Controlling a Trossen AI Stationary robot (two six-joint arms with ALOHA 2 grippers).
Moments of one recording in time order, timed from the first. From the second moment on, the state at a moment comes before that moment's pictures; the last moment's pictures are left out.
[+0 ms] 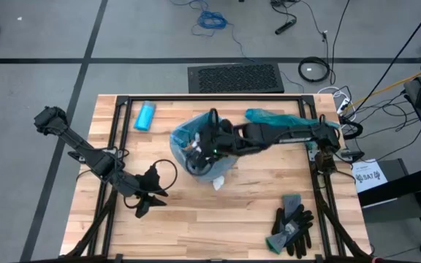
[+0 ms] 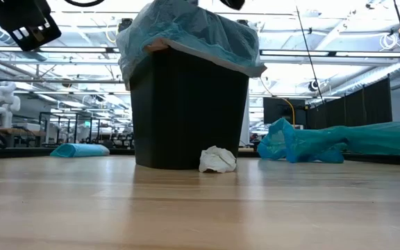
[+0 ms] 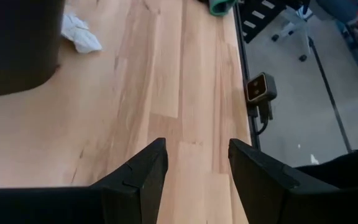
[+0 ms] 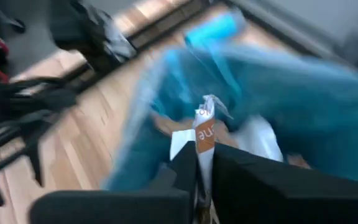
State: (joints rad) left arm -0.63 0.98 0.67 -0.32 -0.19 -0.73; right arm 0.11 1.93 2.07 -0.95 0.42 0.68
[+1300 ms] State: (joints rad) left arm -0.63 0.98 0.67 -0.38 -0.14 -0.67; right arm 0.21 1.81 2.07 -1.35 0.34 1.05
